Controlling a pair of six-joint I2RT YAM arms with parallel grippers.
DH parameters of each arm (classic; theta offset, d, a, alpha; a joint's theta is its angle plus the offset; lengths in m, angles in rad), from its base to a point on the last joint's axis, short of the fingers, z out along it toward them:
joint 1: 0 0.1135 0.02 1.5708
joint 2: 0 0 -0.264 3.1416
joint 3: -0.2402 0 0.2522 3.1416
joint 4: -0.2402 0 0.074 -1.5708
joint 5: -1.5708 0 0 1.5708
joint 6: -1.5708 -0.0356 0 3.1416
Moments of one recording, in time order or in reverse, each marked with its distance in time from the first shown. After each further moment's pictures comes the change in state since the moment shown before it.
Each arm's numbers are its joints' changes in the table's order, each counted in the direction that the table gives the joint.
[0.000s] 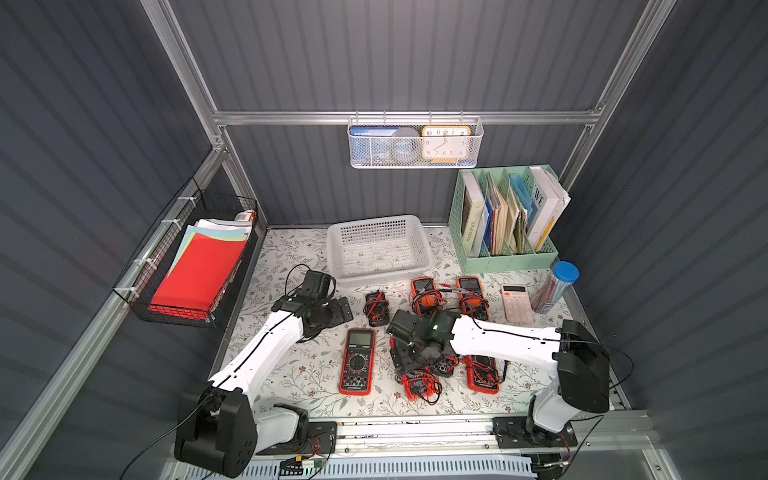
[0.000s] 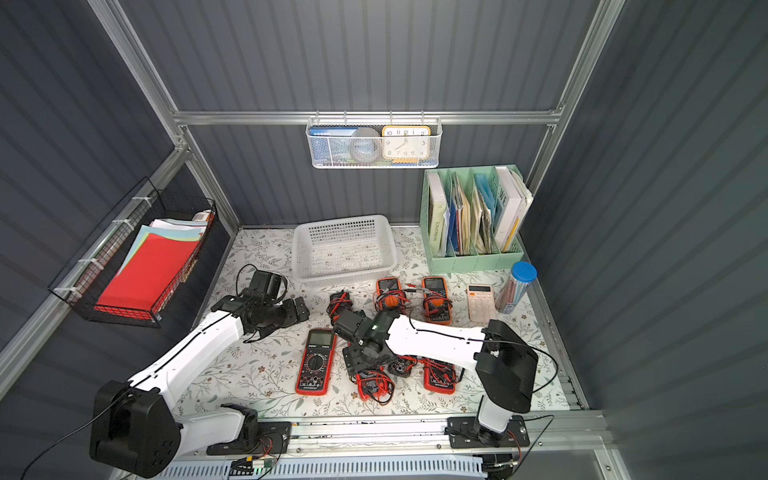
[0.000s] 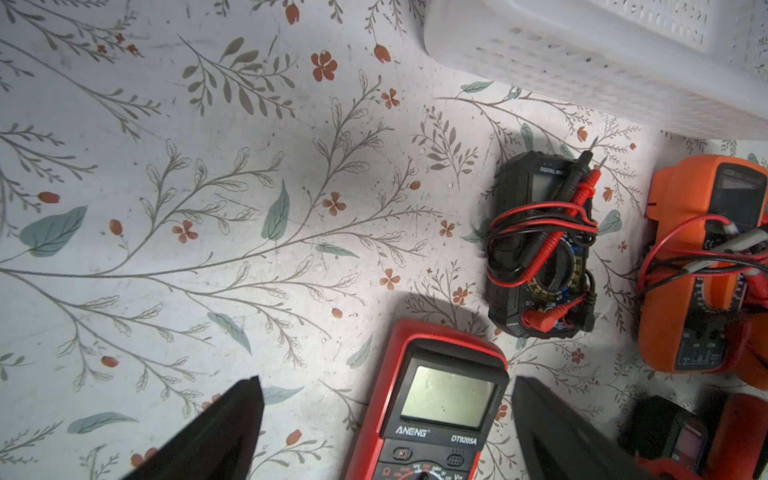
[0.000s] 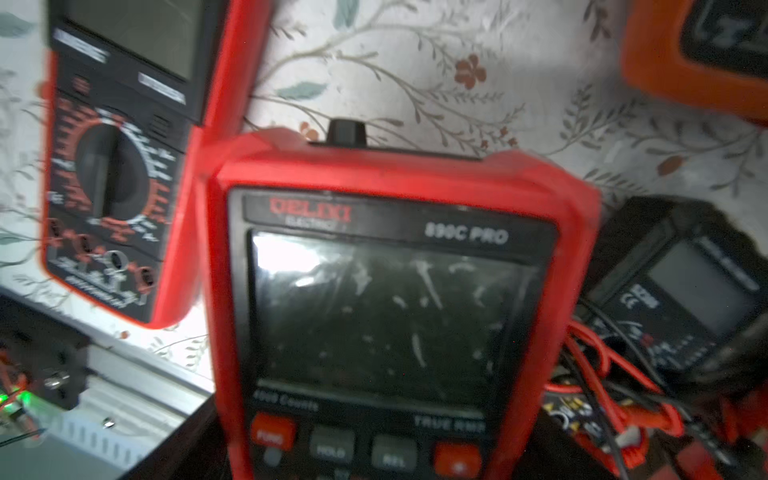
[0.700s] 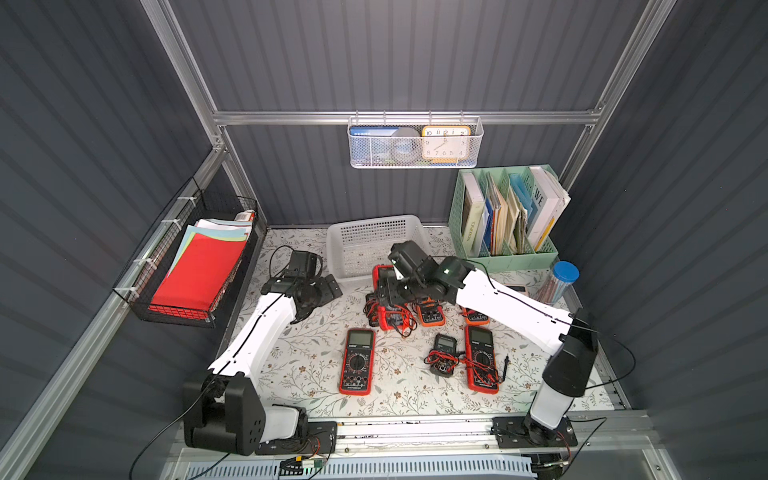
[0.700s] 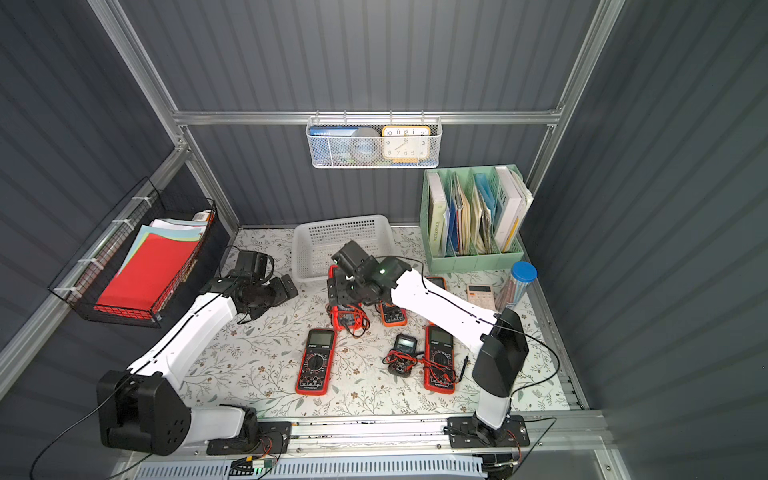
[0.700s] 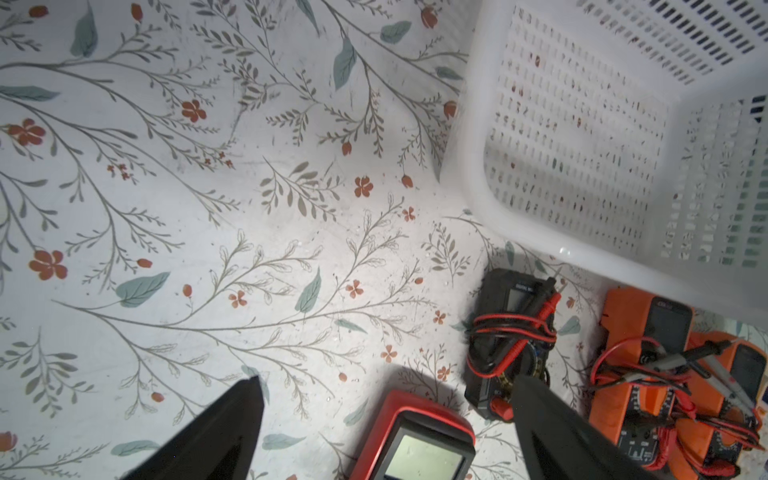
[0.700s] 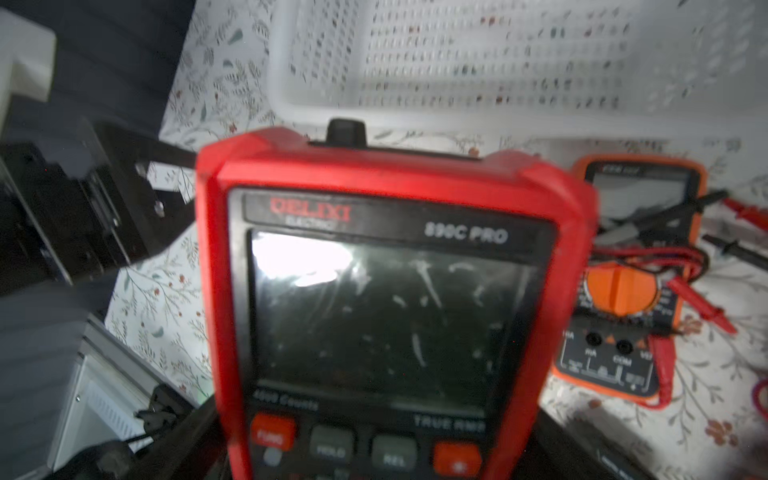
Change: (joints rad) left arm 0.121 -0.103 -0.206 -0.032 0.032 0.046; right arm -0.231 -0.155 -0.518 0.028 0.014 0.128
